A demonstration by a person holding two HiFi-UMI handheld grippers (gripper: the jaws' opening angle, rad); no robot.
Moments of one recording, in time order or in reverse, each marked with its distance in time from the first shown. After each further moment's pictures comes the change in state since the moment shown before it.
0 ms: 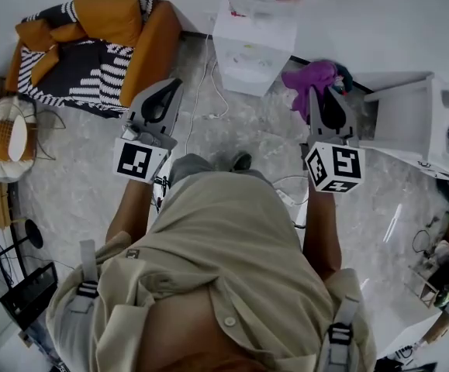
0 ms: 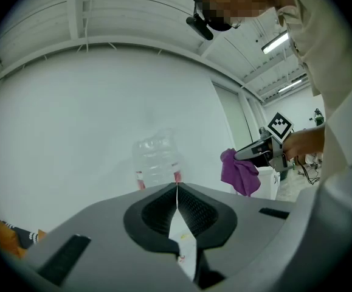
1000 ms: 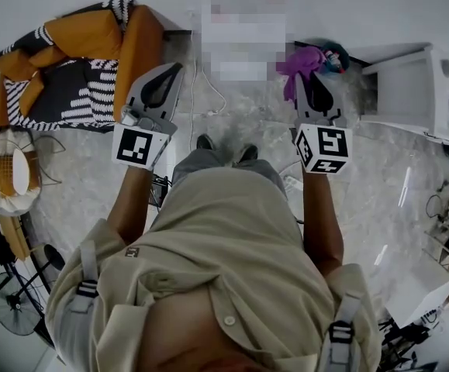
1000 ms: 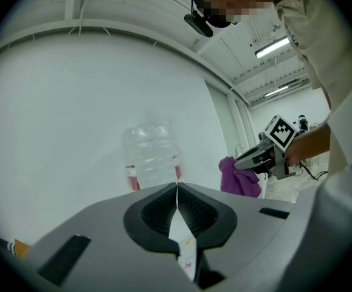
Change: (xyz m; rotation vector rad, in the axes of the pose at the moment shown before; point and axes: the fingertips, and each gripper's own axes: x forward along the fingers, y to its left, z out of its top) left arm 0.095 0.045 -0.025 0.026 0.005 -0.153; right arm 0.078 -0.010 -0.046 0.000 0.083 -0.107
